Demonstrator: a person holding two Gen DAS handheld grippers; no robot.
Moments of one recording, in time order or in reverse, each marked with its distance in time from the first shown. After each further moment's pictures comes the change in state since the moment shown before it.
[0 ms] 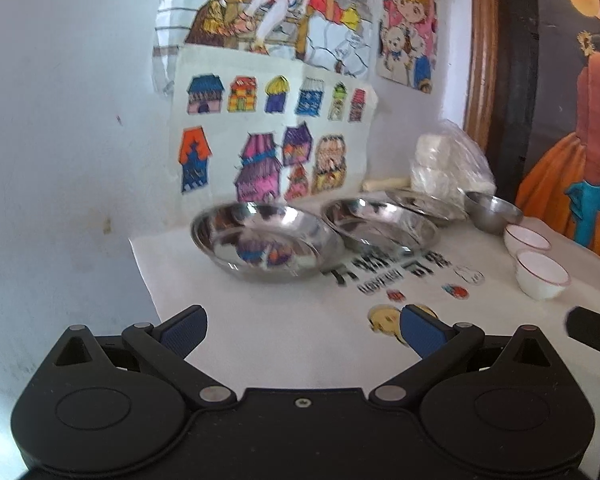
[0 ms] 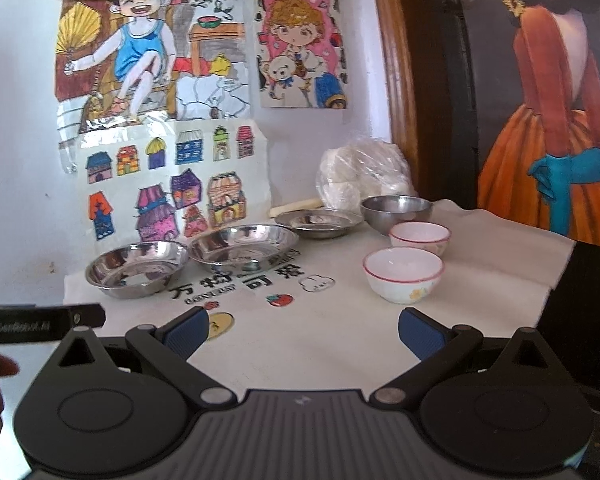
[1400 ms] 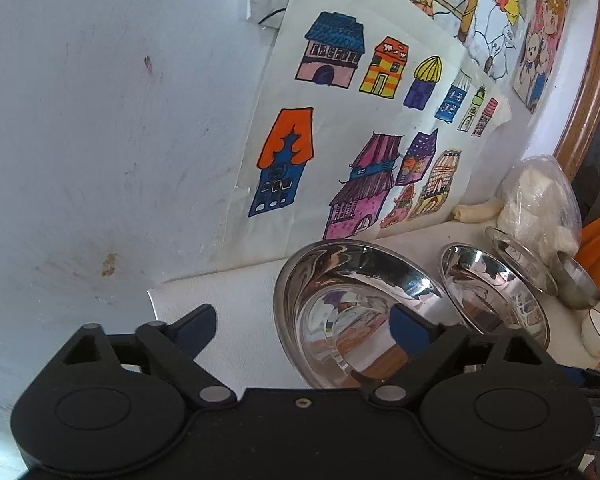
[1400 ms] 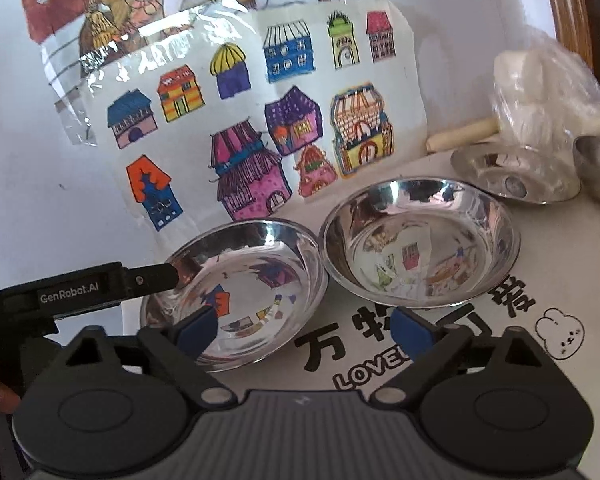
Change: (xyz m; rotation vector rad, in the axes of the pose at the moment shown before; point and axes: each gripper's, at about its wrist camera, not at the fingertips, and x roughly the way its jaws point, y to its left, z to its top) left arm 0.147 0.109 0.079 -0.219 0.164 -0.005; right arm 0.212 0.089 0.070 0.053 0.368 0.303
